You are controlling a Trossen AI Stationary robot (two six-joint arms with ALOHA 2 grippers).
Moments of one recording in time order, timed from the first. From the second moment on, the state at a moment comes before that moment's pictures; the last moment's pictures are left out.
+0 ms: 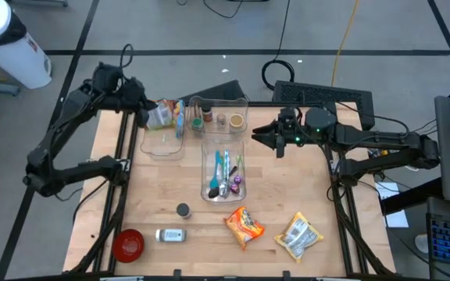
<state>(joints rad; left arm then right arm) 1.04 0.97 1.16 -0.94 0.46 0.29 -0.19 1.06 0.89 0.09 -0.10 0.58</state>
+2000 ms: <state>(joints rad) 1.24 1.36 0.97 -0.74 0.54 0.46 -0.37 1.05 0.89 0.08 -0.21 0.56</state>
